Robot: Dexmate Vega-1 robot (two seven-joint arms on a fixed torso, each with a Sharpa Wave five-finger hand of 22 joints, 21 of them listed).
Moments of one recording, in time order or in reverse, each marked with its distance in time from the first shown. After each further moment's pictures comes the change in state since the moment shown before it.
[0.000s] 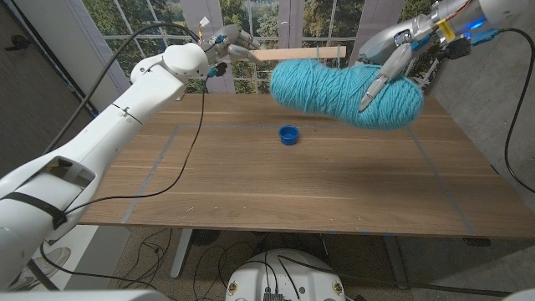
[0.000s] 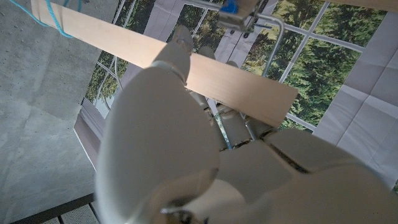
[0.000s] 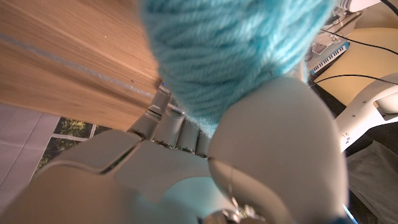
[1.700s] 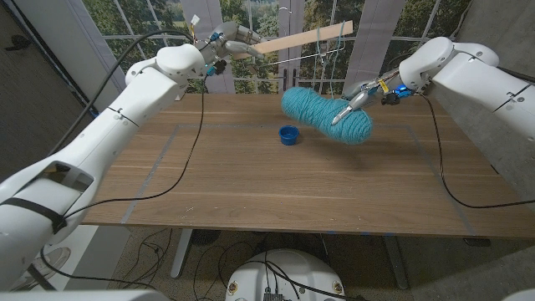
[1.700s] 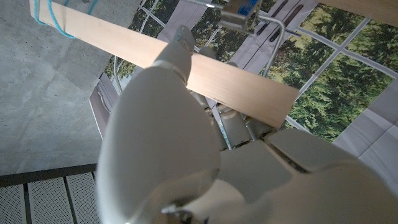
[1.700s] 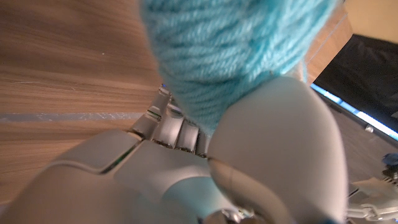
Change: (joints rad) left arm 0.038 0.000 -0.055 0.015 -0.177 -0.090 -0.015; left_hand 0.014 0.002 0.000 0.000 0.000 0.006 0.006 -0.004 0.000 0.000 0.000 -0.007 0.009 0.003 0.000 -0.016 0.009 -0.013 -0.003 0.018 0.000; right arm -0.007 0.398 -0.349 0.619 -0.251 0.150 -0.135; right_hand 0.003 -0.003 0.004 0.009 -0.034 0.004 0.004 -0.004 -0.014 0.004 0.003 -0.013 0.007 -0.002 -0.002 0.023 0.009 -0.018 0.000 0.011 0.000
